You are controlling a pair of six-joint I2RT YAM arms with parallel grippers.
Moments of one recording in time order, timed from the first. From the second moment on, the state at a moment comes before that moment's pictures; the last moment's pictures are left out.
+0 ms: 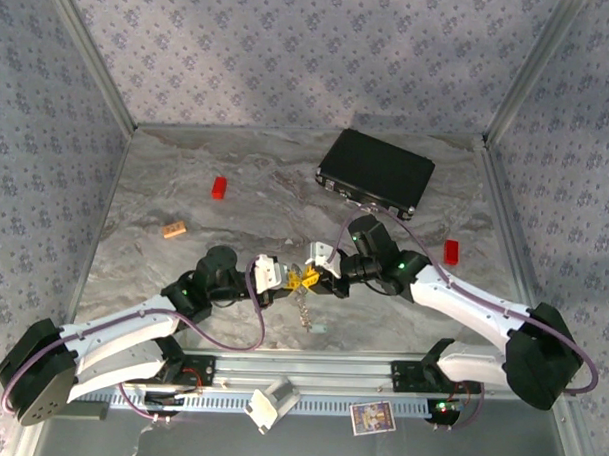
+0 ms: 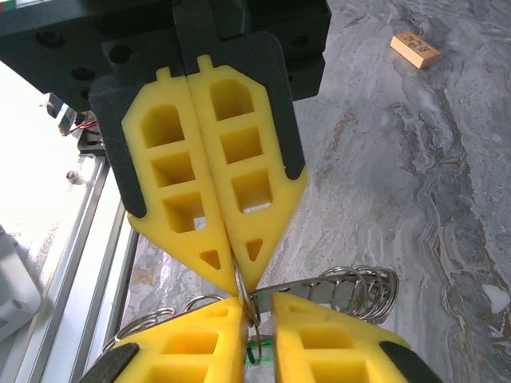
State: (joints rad) left arm -0.85 0.96 0.37 0.28 0.47 0.25; right arm 0.76 1.21 0.74 -0.20 -0.69 -0.49
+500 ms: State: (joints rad) left arm -0.85 0.97 0.42 0.13 0.42 0.25; right arm 0.78 1.24 0.85 -0.39 -0.58 -0.59
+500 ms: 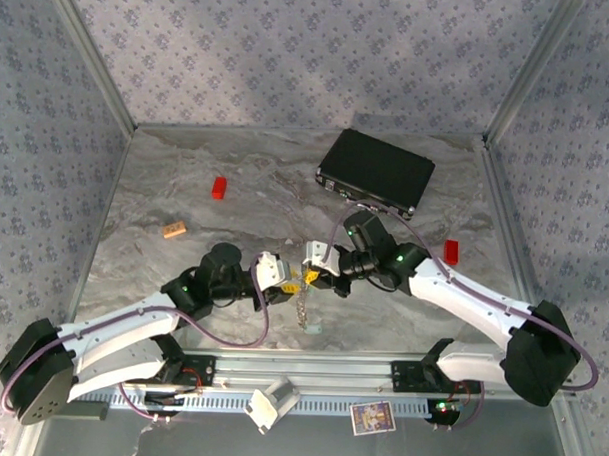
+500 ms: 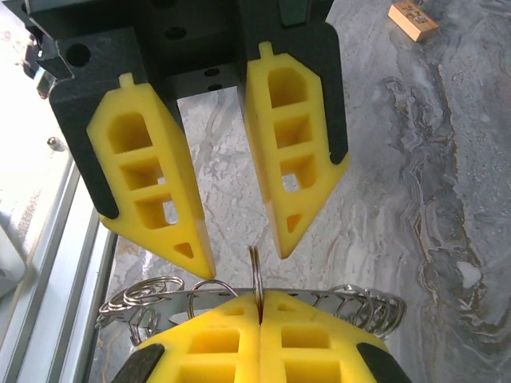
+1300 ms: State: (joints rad) left arm -0.85 0.99 0.43 0.16 0.45 0.26; right arm 0.82 1.25 0.88 -0.45 -0.52 -0.64
